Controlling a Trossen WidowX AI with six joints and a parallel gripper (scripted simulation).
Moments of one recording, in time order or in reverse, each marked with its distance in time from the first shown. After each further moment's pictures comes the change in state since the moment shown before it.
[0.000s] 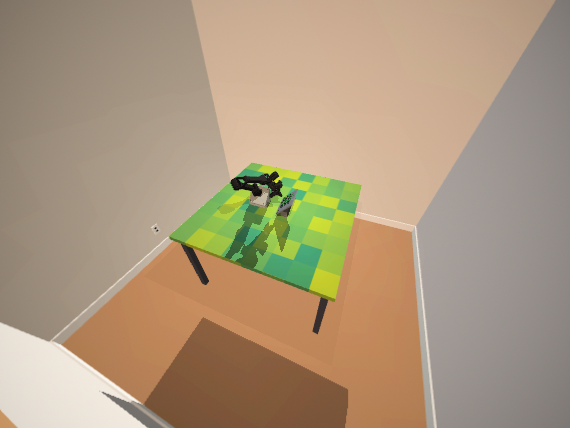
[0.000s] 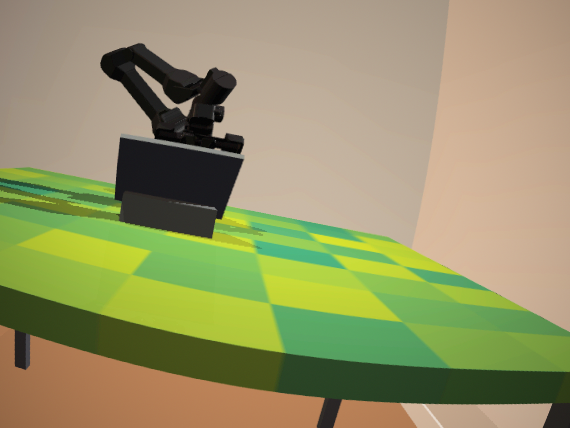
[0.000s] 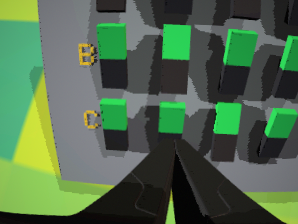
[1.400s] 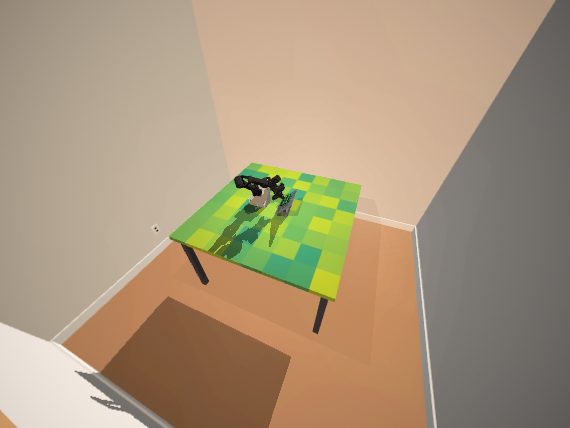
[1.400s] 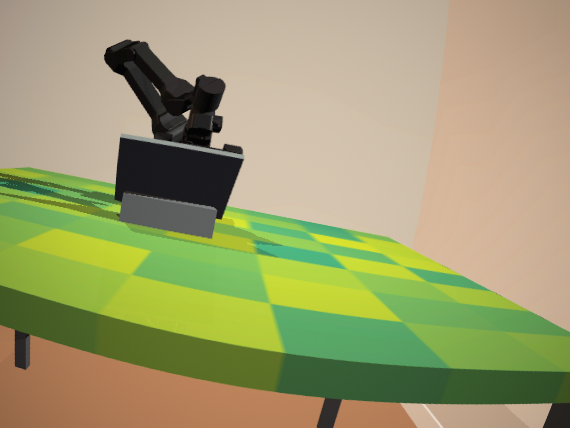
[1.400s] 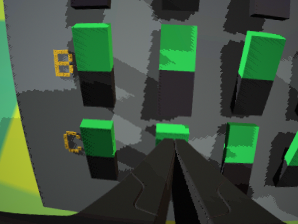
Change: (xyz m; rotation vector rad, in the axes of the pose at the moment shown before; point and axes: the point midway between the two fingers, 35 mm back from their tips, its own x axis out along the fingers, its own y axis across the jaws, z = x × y) arm 0.030 -0.001 -0.001 -0.003 0.003 -0.003
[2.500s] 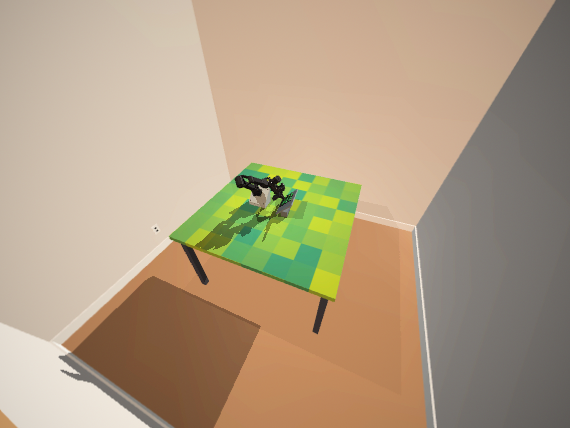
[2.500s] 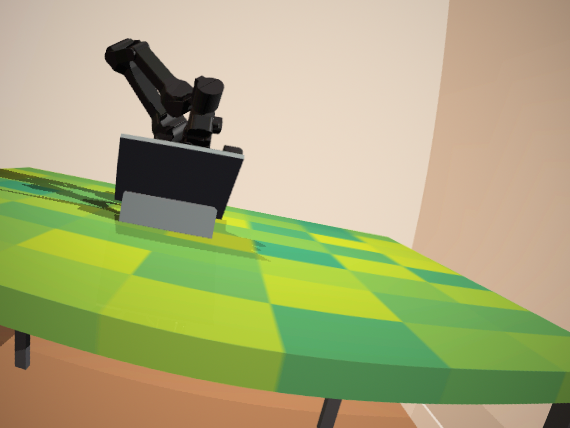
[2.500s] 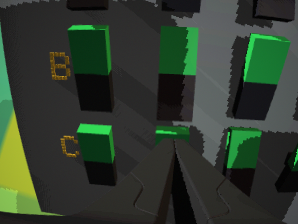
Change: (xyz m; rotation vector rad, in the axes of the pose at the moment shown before) arm 0.004 0.000 0.000 0.001 -0.001 0.000
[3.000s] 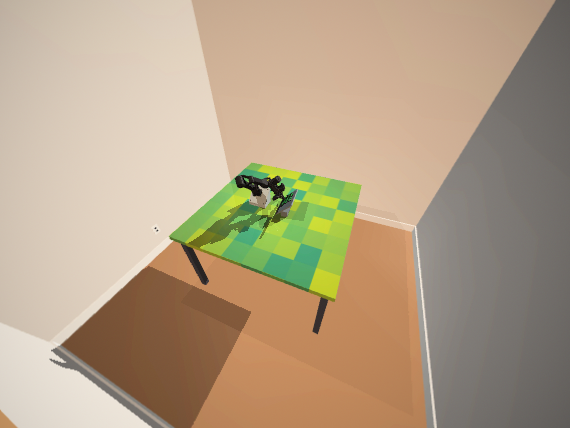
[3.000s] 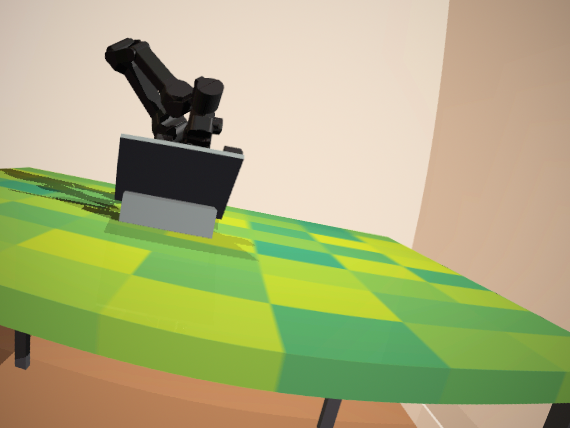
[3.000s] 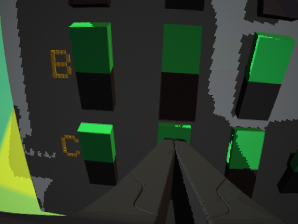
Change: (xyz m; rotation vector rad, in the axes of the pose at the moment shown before) arm 0.001 0.001 -0.001 -0.006 0.002 0.002
